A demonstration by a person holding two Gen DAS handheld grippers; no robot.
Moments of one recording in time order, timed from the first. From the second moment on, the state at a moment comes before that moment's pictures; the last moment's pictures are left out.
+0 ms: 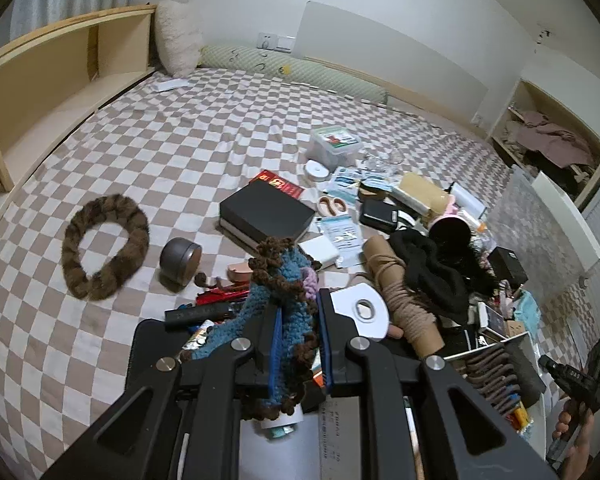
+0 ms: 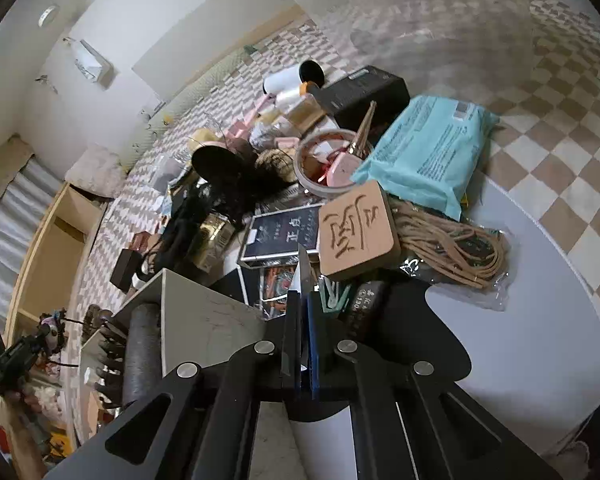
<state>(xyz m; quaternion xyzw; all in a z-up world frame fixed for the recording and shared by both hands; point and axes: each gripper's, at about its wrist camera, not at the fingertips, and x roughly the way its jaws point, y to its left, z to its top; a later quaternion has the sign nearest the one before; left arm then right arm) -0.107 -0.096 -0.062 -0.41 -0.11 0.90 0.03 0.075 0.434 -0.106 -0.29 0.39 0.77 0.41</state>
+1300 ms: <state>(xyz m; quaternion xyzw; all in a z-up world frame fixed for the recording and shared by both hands) -0.052 -0.038 -0.007 -0.34 -0.07 0.93 0.13 0.031 0.372 0.000 -0.17 0.33 0.87 0.33</state>
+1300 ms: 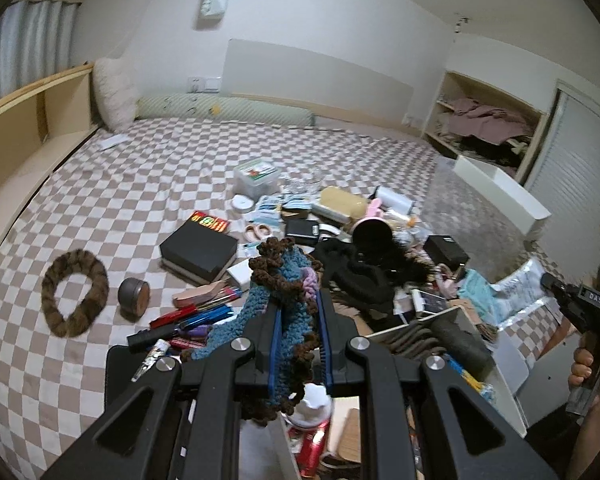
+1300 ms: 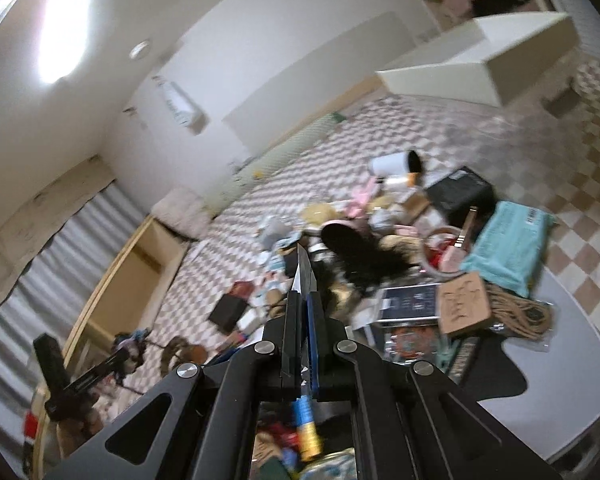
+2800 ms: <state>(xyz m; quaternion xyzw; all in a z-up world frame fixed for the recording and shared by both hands) 0.100 0.013 0.047 -0.26 -0.05 0.93 0.25 0.019 0.258 -0.058 -0.28 0.34 0.89 0.15</state>
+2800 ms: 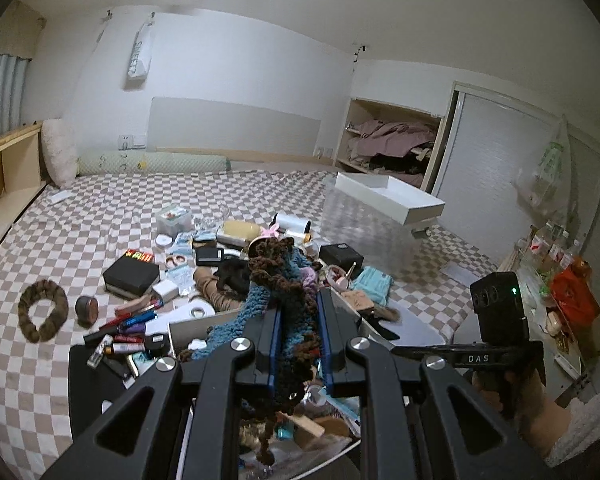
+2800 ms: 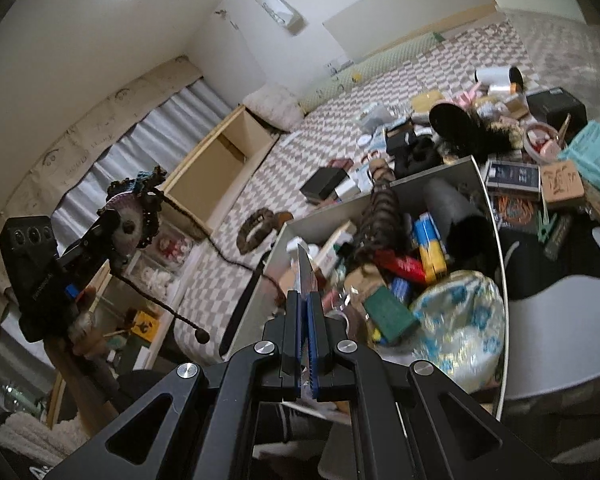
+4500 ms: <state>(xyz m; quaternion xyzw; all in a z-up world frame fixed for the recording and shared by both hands) 0.087 0.016 -0.058 -0.40 -0.04 0.91 0.08 -0.107 0.272 -0.064 -0.55 0.08 0.82 0.14</state>
